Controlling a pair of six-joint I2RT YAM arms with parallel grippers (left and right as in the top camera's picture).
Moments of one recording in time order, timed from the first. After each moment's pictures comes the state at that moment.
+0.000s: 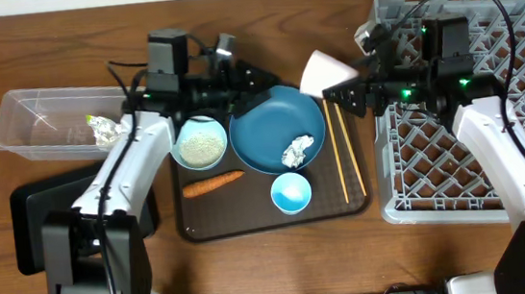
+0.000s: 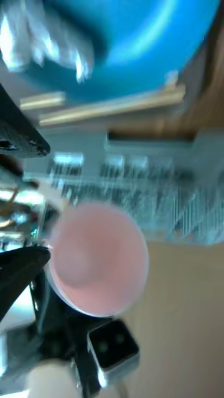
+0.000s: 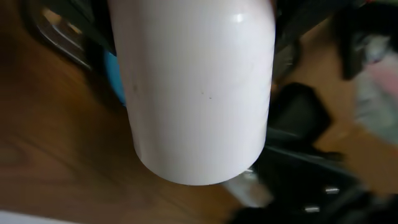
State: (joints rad) left arm -0.18 1.73 1.24 -0.29 1.06 -0.83; right arm 0.08 1.57 1.18 -0.42 -0.92 -0.18
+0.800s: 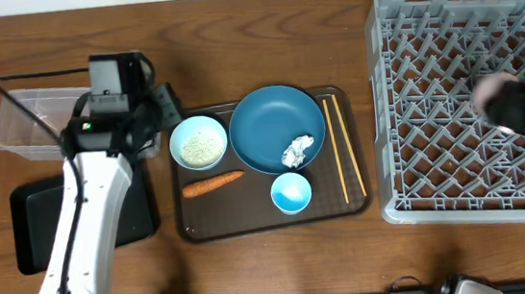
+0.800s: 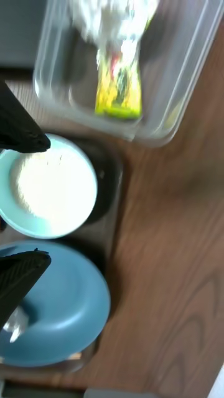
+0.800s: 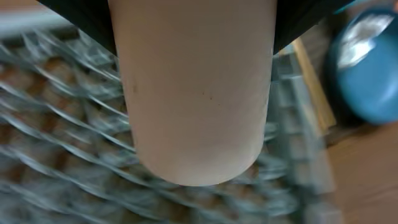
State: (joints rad) left arm -0.05 1.42 1.24 -0.74 0.08 -0.37; right arm -0.45 1.33 1.37 -1.16 -0.18 0.08
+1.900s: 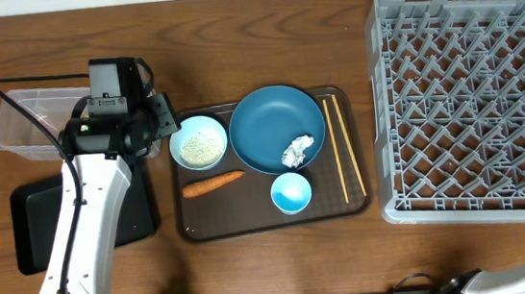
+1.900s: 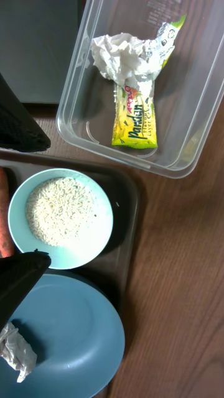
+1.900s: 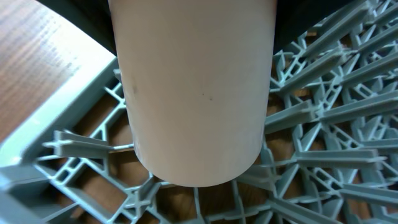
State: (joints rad) left arm -0.05 1.42 1.24 -0.82 0.02 -0.33; right arm -0.92 1.71 1.38 -0.98 -0.10 0.16
